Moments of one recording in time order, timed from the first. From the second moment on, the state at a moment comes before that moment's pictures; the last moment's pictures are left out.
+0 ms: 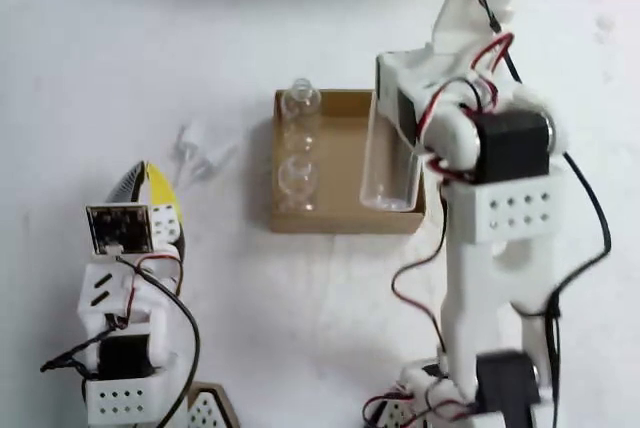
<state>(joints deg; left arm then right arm) -10.8 -104.0 97.1 28.7 -2.3 -12.9 -18.2 -20.5 83.3 -2.2</state>
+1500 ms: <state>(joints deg) -10.8 -104.0 97.1 28.7 -2.3 -15.5 -15.5 66.3 -53.3 13.9</state>
